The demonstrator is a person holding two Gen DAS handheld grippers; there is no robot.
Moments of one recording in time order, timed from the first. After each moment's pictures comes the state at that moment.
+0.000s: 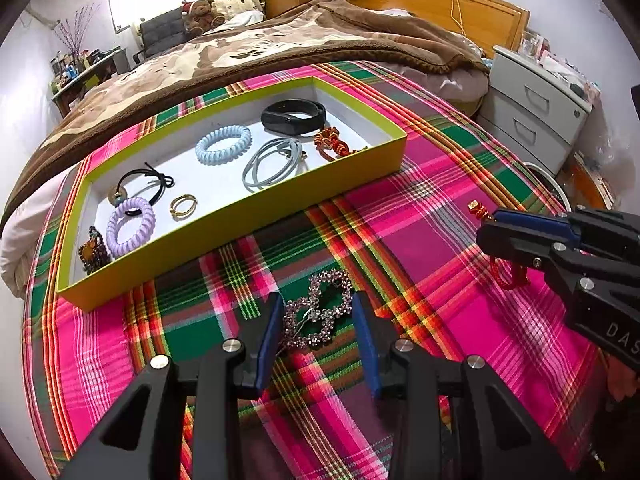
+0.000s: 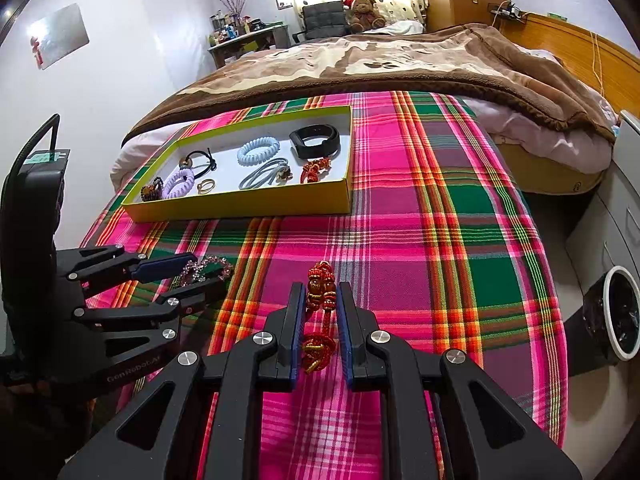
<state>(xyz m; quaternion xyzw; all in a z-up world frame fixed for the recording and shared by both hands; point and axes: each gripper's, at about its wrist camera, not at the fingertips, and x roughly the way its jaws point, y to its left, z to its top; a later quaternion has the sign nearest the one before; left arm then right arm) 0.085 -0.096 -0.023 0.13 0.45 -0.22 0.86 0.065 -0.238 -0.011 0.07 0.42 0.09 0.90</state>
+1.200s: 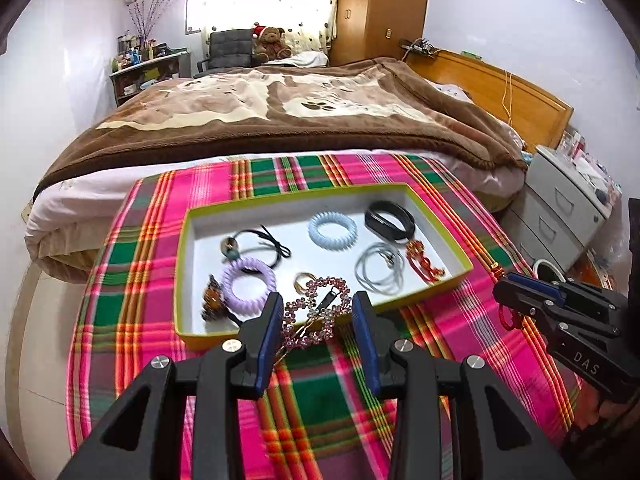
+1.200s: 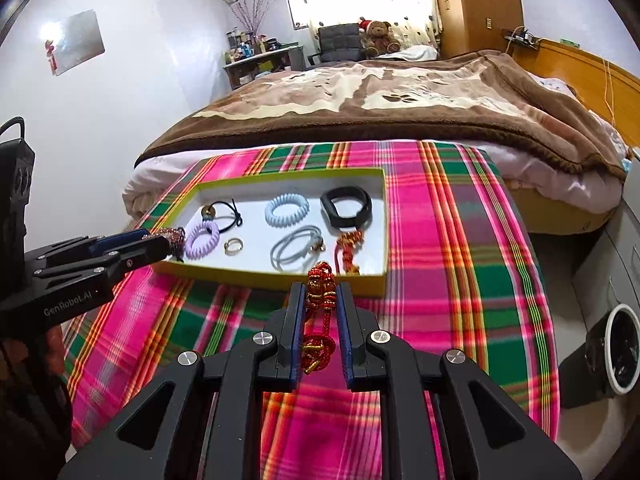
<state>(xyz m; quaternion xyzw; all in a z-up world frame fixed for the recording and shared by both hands) 0.122 -0.015 0.047 0.02 0.39 -0.16 0.91 0.102 -0.216 0.033 0.05 0.38 0.11 0.92</state>
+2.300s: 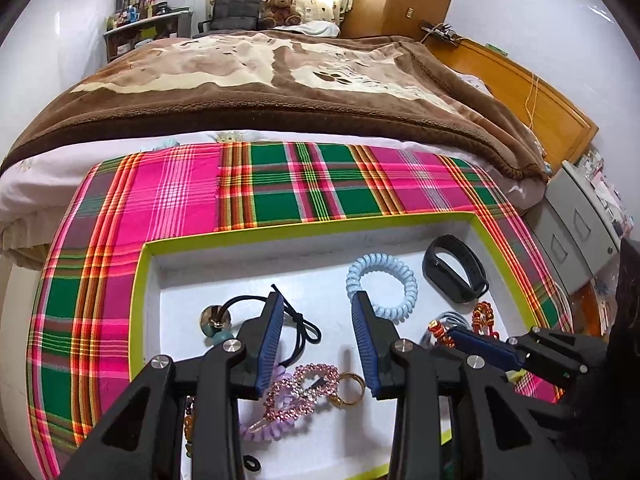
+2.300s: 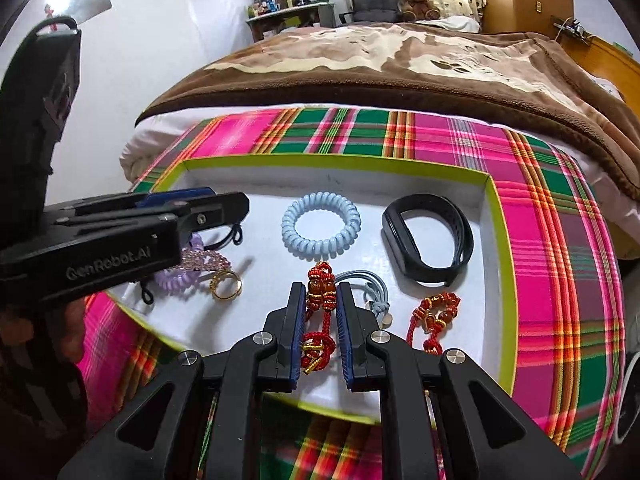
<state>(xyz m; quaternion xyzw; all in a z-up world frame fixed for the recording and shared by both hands) 0.239 -0.018 0.001 -0.02 0.45 -0.17 0.88 0.212 -0.162 -0.022 0.02 0.45 0.15 0.88</state>
